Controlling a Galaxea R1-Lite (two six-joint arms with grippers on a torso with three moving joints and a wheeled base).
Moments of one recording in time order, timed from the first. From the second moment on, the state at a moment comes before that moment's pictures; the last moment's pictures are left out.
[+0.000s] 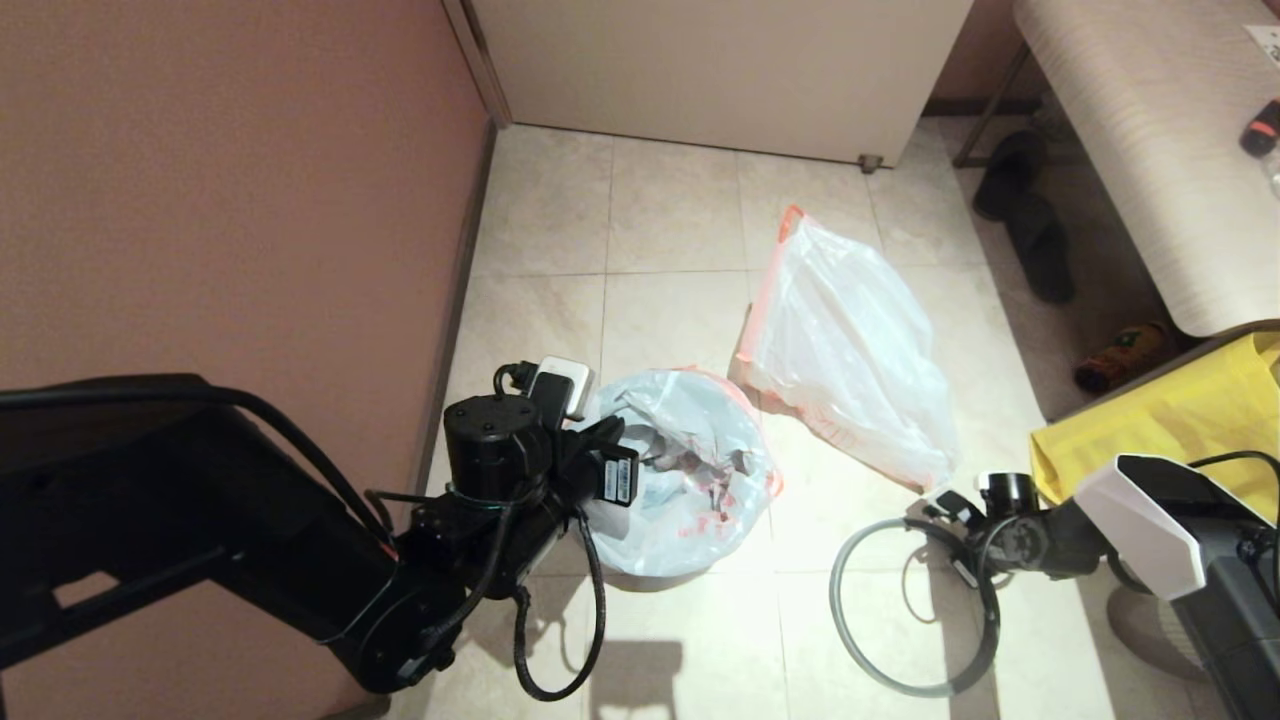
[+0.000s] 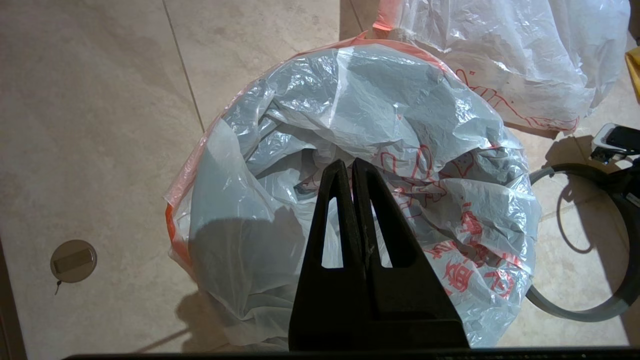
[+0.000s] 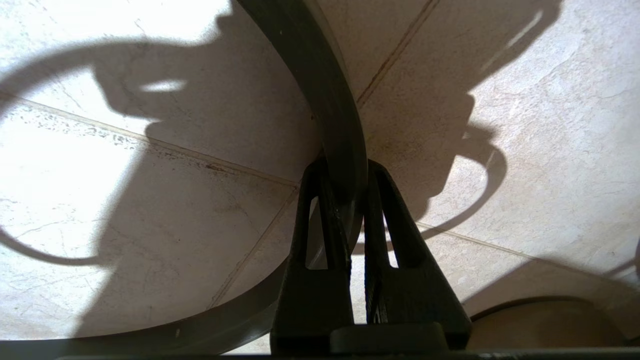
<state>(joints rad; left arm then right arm) -0.61 2.00 -0.71 -1.17 0.27 0.06 -0.16 2.92 -1.71 -0.29 -0.11 -0.67</state>
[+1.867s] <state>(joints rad) -0.60 1.81 -0.76 -1.27 0.35 0.10 0.42 1.82 -1.68 0.32 -0.13 -0.15</state>
